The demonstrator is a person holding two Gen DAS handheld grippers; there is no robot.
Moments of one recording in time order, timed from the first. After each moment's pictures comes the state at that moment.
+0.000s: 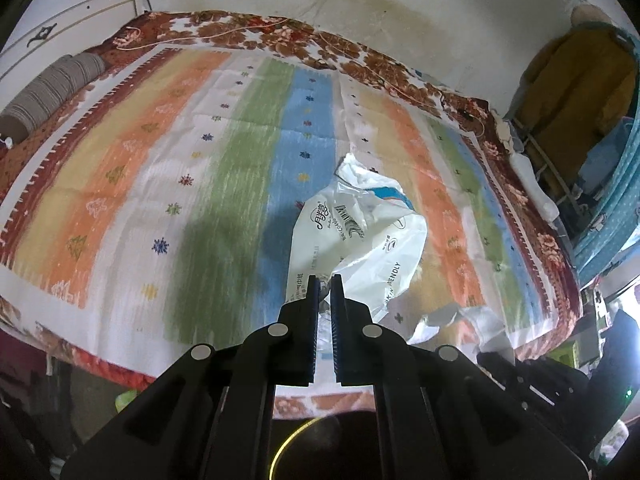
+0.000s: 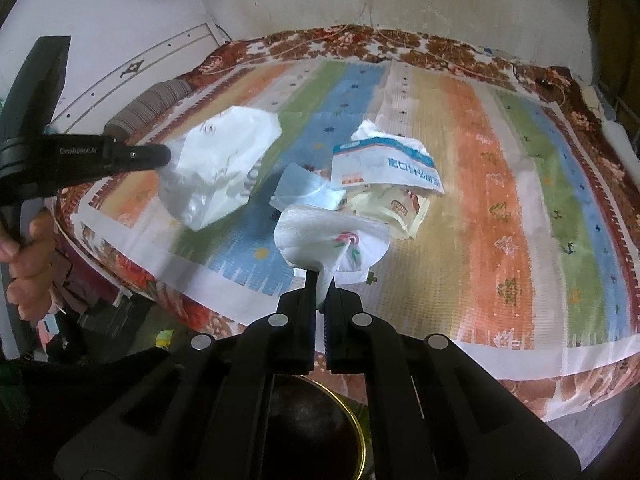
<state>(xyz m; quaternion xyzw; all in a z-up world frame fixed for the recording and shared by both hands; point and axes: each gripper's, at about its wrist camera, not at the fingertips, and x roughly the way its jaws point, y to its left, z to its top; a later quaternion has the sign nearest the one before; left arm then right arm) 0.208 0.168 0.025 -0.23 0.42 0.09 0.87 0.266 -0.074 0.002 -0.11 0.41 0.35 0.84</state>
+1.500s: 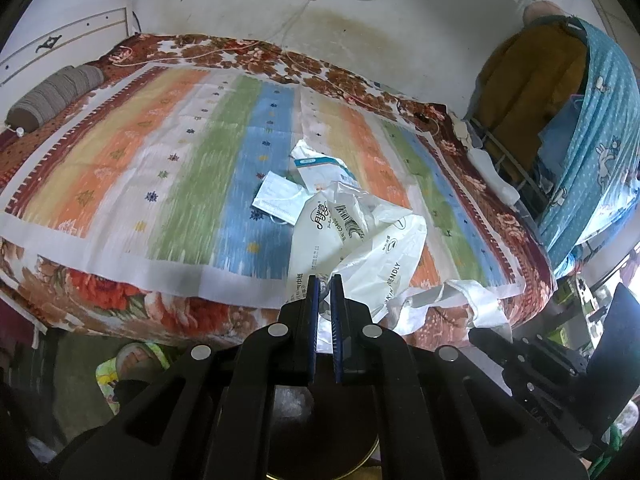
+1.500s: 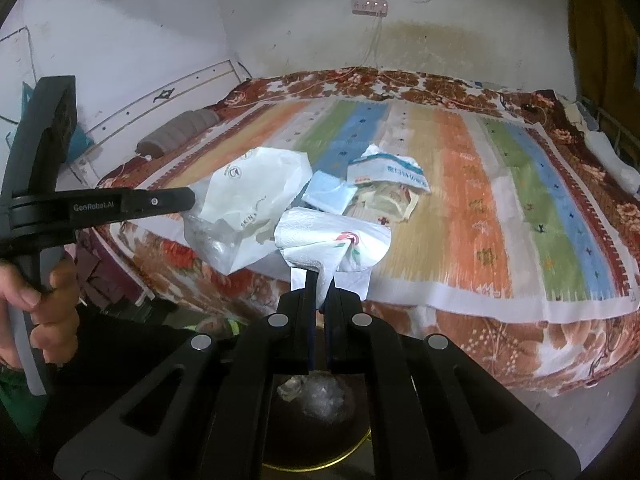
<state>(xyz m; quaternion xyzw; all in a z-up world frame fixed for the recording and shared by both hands) 0.093 0.074 0.036 -0.23 0.37 0.06 0.90 0.151 -0.156 0.027 -0.08 0.35 0.37 0.86</state>
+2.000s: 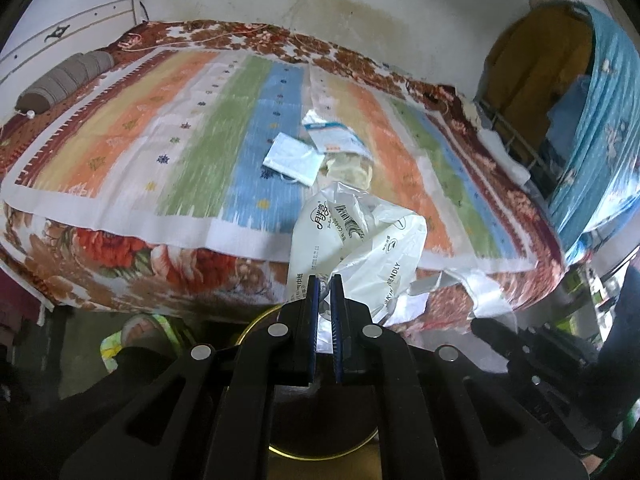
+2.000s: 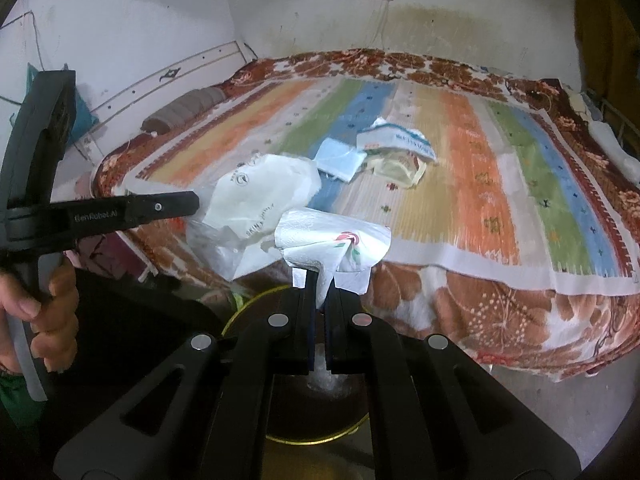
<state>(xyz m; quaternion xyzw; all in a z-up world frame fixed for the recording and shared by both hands) 0.065 0.049 0.007 -0.21 0.40 0.08 0.89 0.122 -0.165 0.002 -0.10 0.37 0.37 0.84</state>
